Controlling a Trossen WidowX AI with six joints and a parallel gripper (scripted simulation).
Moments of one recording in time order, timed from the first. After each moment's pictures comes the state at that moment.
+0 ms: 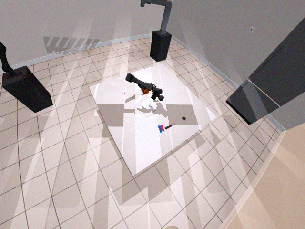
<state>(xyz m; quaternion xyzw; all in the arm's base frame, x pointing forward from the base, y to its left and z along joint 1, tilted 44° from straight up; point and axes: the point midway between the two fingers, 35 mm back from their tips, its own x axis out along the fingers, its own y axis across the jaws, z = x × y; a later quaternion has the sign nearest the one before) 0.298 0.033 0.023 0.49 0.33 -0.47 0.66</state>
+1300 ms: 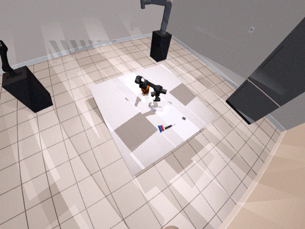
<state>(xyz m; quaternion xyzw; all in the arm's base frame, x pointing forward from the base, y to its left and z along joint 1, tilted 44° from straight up) 0.217 -0.003 -0.049 0.43 0.10 -0.72 0.53</state>
